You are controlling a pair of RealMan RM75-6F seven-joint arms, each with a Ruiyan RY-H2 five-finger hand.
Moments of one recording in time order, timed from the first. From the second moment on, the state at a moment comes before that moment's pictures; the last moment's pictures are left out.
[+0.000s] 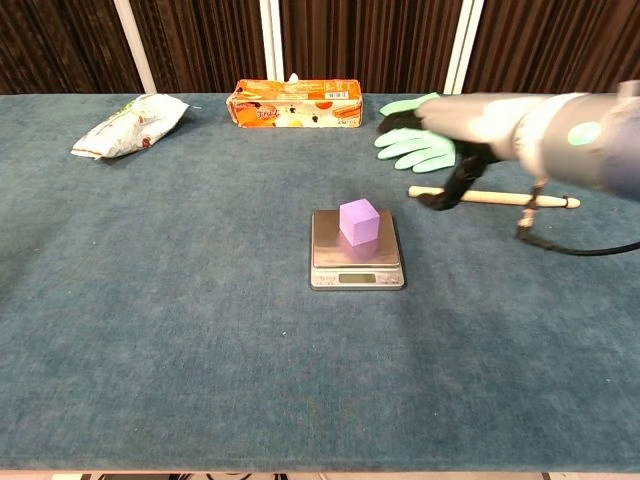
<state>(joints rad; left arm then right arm) -0.03 -1.11 -0.12 -1.62 1.38 1.55 0.02 0.88 -1.41 0.18 -1.83 -0.71 1.10 -0.68</state>
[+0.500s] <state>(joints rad) -0.02 -1.11 -0.12 -1.62 1.39 1.57 0.02 0.38 -1.10 -0.12 -1.83 -1.40 1.56 -0.27</state>
